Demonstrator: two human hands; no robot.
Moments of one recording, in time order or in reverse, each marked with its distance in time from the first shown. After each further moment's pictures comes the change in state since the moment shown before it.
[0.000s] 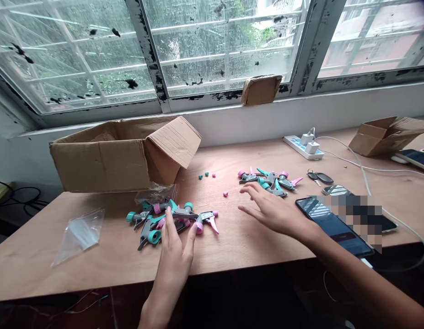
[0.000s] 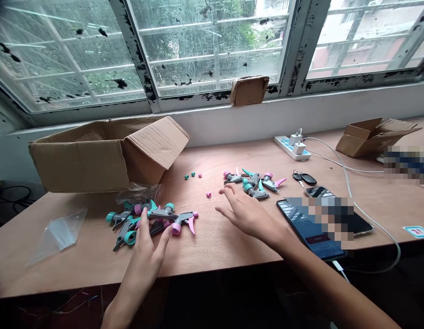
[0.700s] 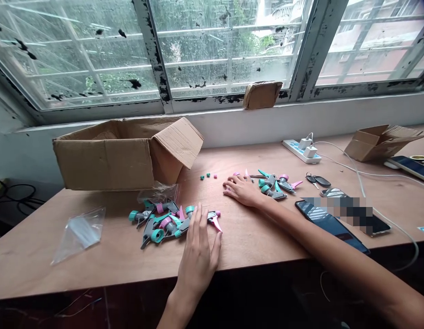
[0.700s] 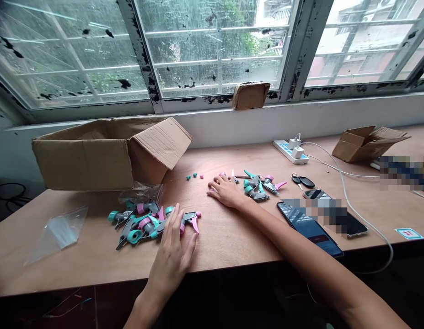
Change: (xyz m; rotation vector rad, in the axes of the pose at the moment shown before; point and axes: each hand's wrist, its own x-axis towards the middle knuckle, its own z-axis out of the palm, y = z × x) left_hand -0.014 0.016 0.024 0.189 -0.069 0.543; right_hand 0.093 0.033 0.060 -0.176 -0.084 -0.108
